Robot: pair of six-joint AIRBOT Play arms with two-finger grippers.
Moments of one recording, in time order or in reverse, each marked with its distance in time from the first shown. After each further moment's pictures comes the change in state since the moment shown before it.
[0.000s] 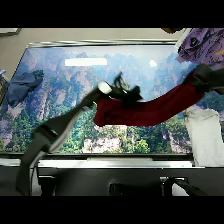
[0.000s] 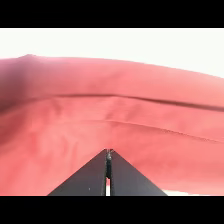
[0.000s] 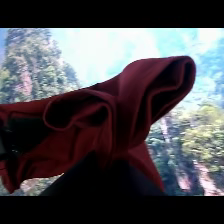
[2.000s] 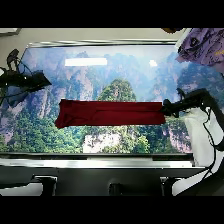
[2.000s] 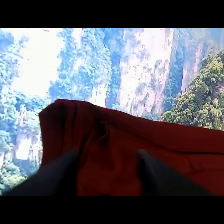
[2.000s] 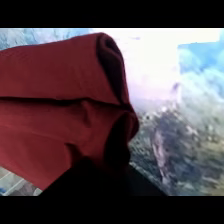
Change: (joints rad) left arm 0.730 0.642 -0.493 0.592 -0.299 0.204; right arm -0.101 -0.622 -0.237 0.340 0.137 -0.461
